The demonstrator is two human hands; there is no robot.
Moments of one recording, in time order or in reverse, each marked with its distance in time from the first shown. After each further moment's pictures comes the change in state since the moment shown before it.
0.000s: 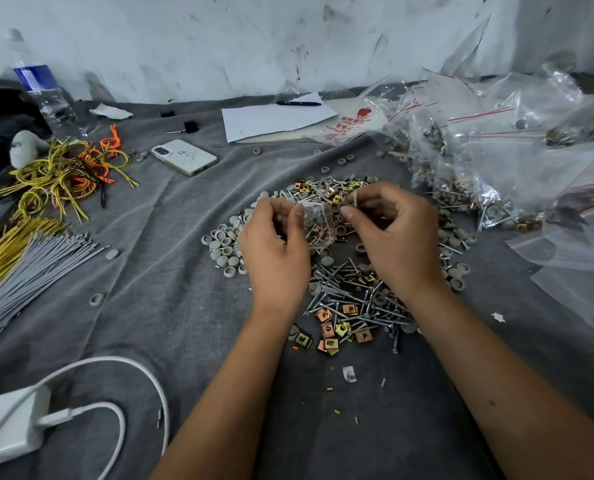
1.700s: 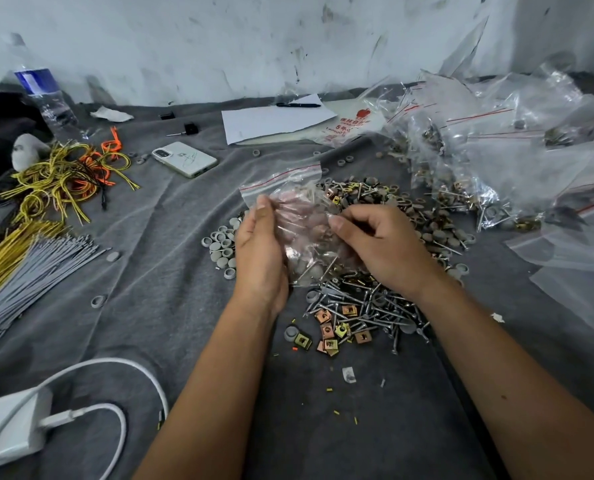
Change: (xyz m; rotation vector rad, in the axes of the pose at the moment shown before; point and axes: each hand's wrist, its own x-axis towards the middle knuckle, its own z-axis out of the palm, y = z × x) left_hand 0.012 0.004 -0.008 -0.785 -0.141 -0.614; right_hand 0.002 -0.001 -0.005 0.154 -0.461 0.147
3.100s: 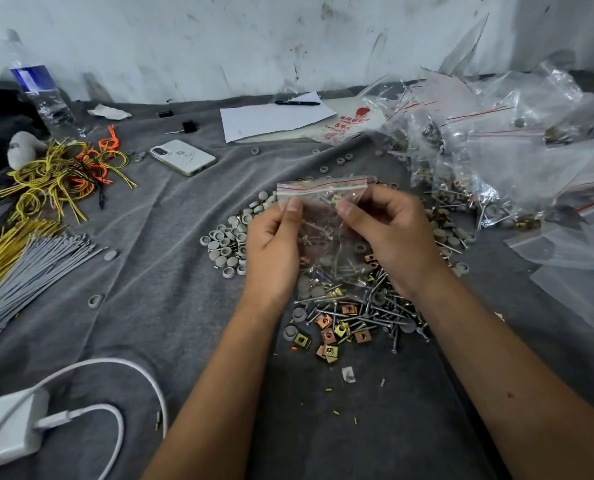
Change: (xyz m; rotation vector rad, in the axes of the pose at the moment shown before) left_hand -0.008 -0.003 0.002 0.403 -0.108 0.199; right_hand 0.001 -0.003 0.002 0.336 0.197 -0.021
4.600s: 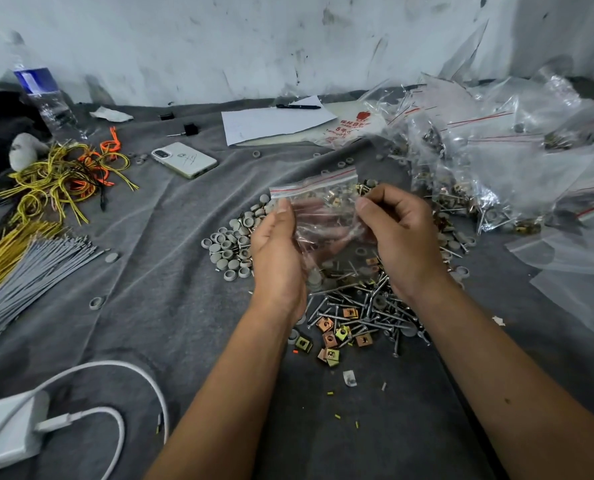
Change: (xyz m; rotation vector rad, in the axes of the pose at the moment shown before) left_hand -0.009 0.013 0.014 -0.430 0.057 -0.197; right_hand 0.001 0.001 0.000 -0.020 0.102 -0.027
